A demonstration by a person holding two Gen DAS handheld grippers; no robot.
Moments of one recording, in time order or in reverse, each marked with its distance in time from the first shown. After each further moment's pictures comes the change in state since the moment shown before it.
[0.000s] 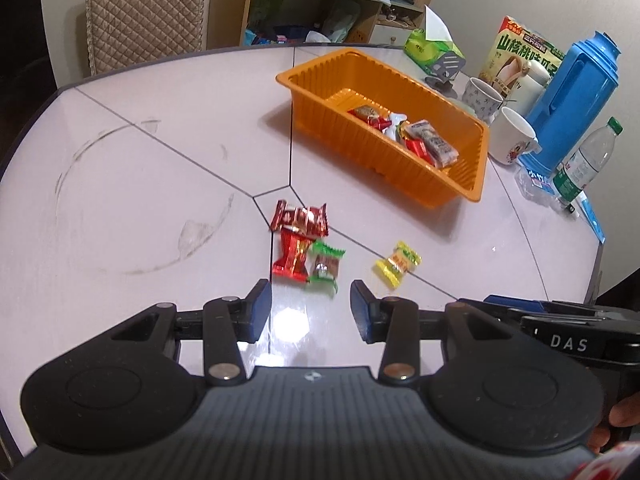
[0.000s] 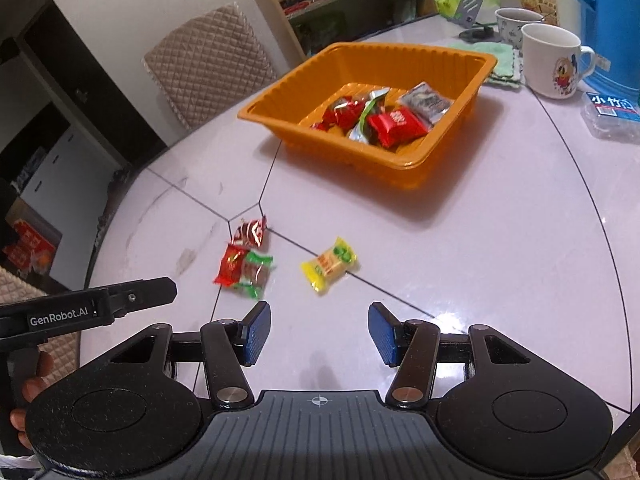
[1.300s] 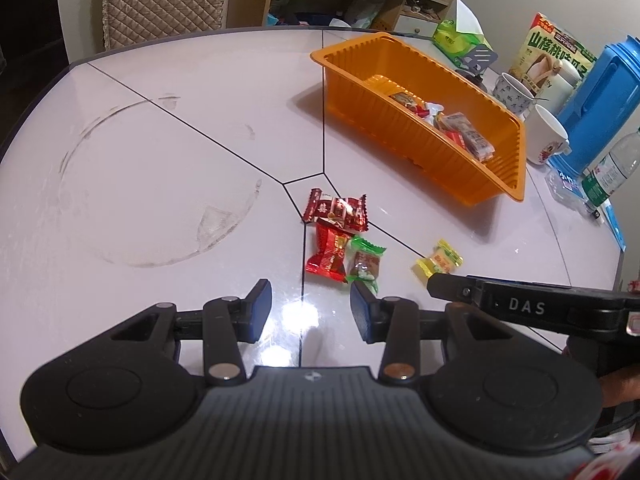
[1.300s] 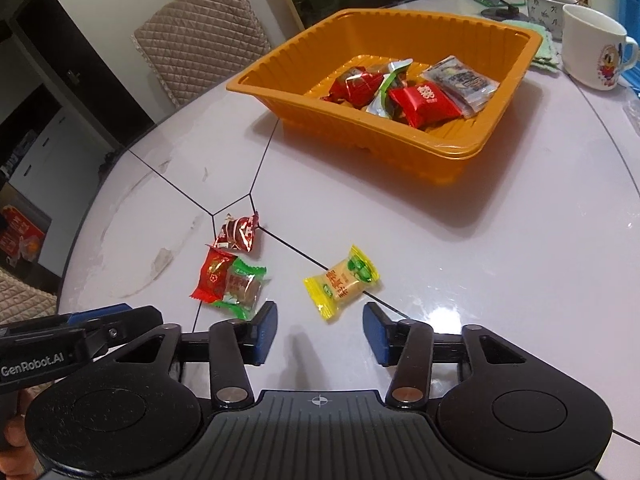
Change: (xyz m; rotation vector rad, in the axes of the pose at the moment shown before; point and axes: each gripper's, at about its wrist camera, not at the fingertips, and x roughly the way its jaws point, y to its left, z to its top) left arm 0.030 0.022 0.002 -0.046 0.030 0.036; right arm 0.070 0.003 0.020 -0.003 0.057 -0.020
